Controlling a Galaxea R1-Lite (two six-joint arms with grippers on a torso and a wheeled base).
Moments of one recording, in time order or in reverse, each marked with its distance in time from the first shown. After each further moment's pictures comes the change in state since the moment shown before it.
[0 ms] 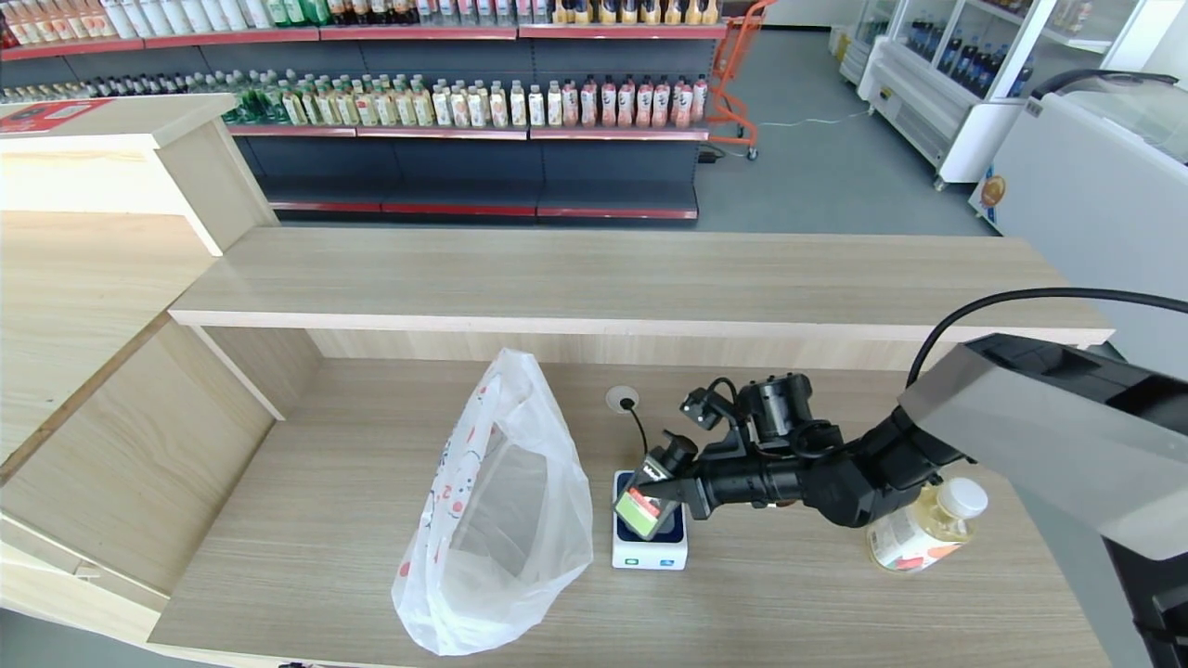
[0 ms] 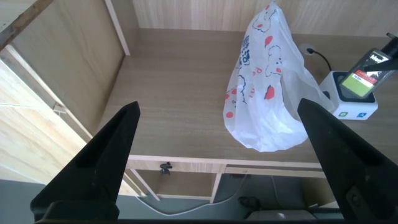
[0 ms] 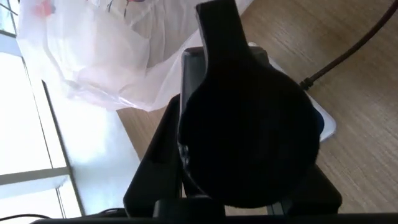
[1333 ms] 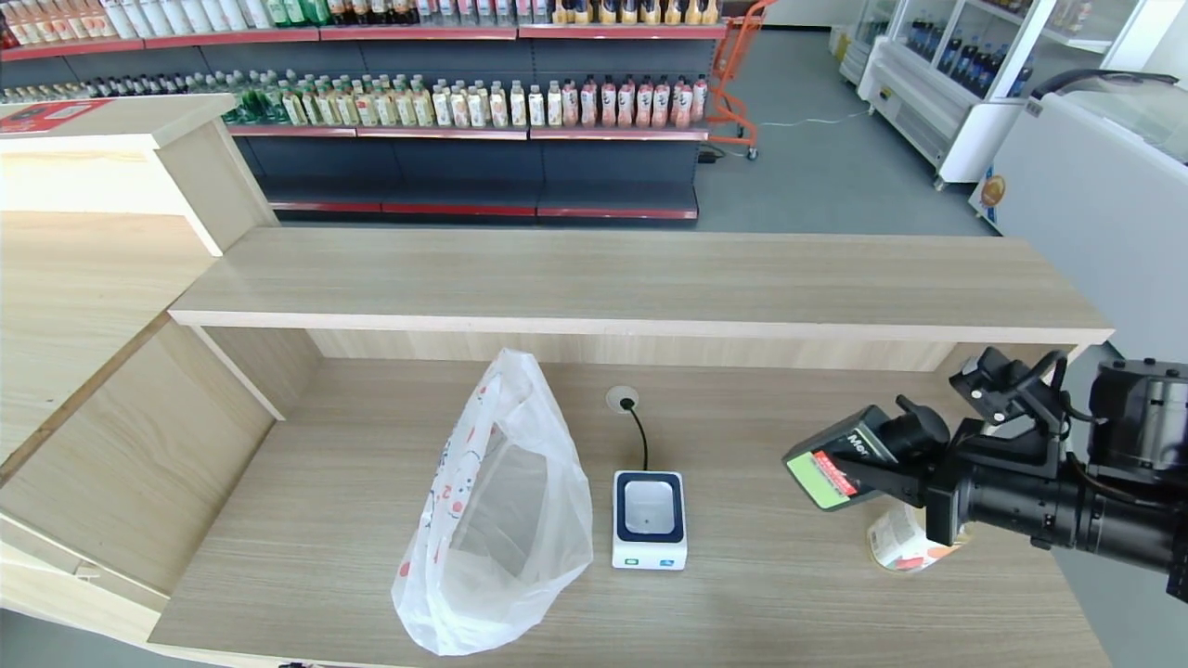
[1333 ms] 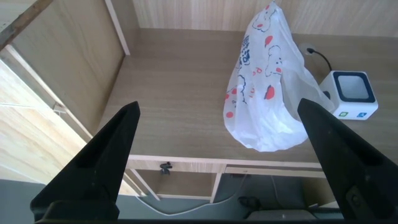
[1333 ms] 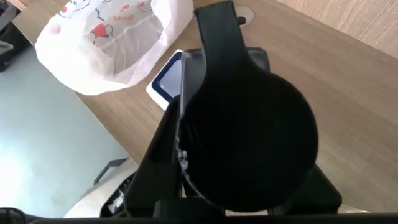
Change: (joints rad) left arm 0.000 0.000 0.000 0.000 0.000 -0.001; right arm -0.280 -0.750 0.721 -0.257 -0.037 -0.133
